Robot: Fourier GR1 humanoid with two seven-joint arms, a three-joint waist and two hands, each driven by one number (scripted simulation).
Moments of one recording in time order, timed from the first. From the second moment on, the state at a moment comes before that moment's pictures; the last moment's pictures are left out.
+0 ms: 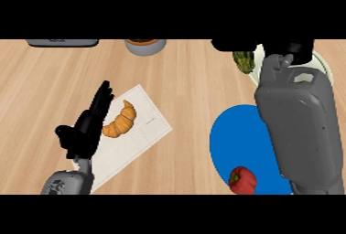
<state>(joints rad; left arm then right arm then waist) -0.13 0.04 -0.06 -1.56 -0.07 0.07 0.09 -0.93 -0.10 0.01 -1.52 0.84 -0.04 0.73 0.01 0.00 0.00</state>
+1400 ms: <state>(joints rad) -0.17 0.05 -0.04 -1.52 -0.06 0.05 0.07 -0.93 -0.44 -0.26 -0.58 0.88 -0.29 0.18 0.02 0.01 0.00</state>
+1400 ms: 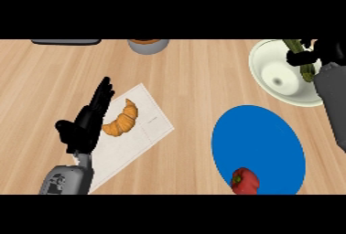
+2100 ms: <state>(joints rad) -0.17 0.05 -0.04 -1.55 -0.06 0.04 0.10 -0.93 -0.47 -0.45 -0.45 0.62 -0.23 -0.21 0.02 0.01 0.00</state>
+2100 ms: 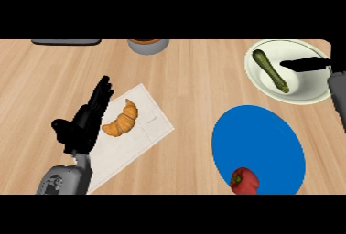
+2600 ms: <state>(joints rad) -0.13 0.06 -0.03 -1.56 -0.06 0.04 0.08 -0.91 -0.51 -0.56 -0.54 0.44 -0.15 -0.20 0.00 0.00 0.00</state>
